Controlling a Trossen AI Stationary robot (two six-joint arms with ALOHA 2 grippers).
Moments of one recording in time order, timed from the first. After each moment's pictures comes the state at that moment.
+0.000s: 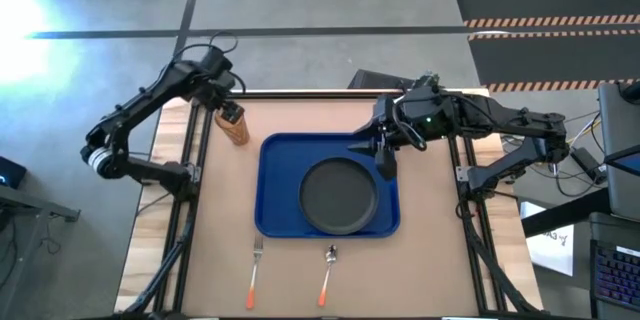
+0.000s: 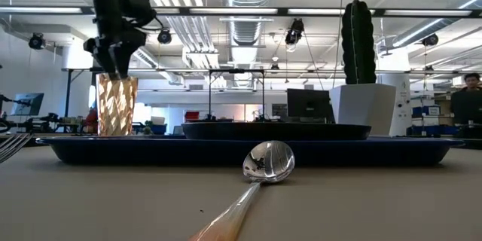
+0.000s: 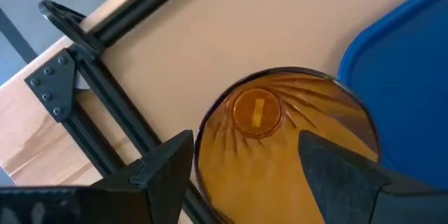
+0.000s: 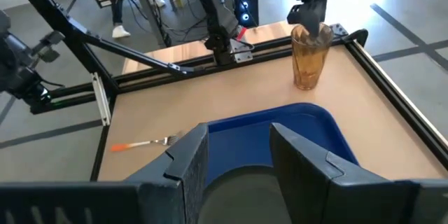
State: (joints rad) left arm 0.95 1.28 1.18 -1.17 -0.06 0.01; right arm 0.02 1.40 1.70 -0.75 -0.01 0.22
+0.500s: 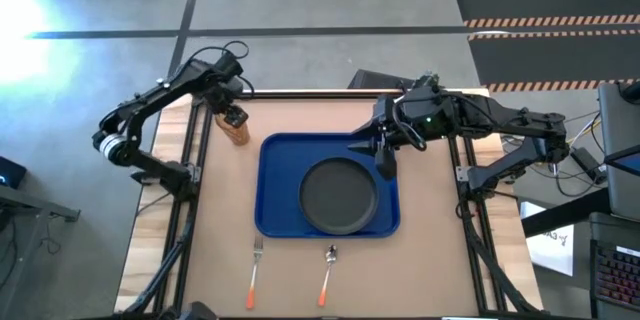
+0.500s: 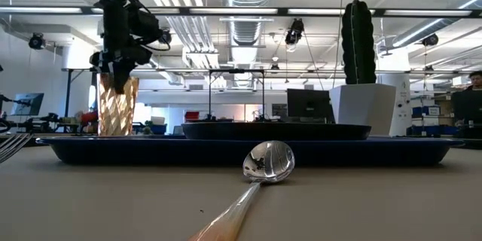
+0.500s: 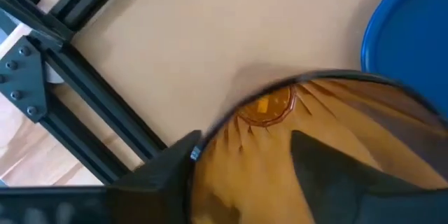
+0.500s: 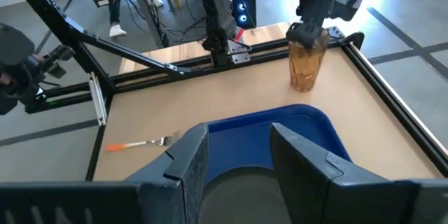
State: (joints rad) left arm 0.95 1.41 1.17 -1.18 -0.06 0.07; right arm 0.02 1.40 1.70 -0.75 0.00 0.21
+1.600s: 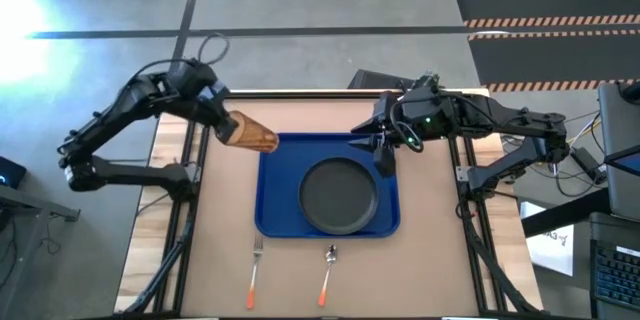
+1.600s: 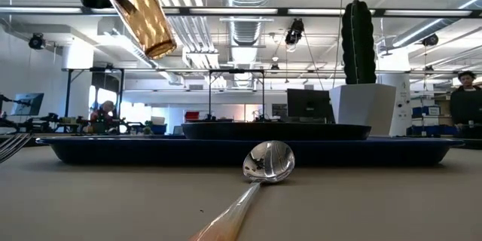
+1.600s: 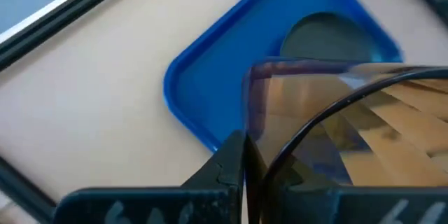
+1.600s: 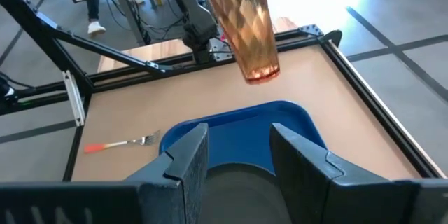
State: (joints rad) left arm 0.55 1.05 1.38 -1.29 0.12 -0.30; right arm 0.01 1.40 1.70 -0.77 0.06 0.20
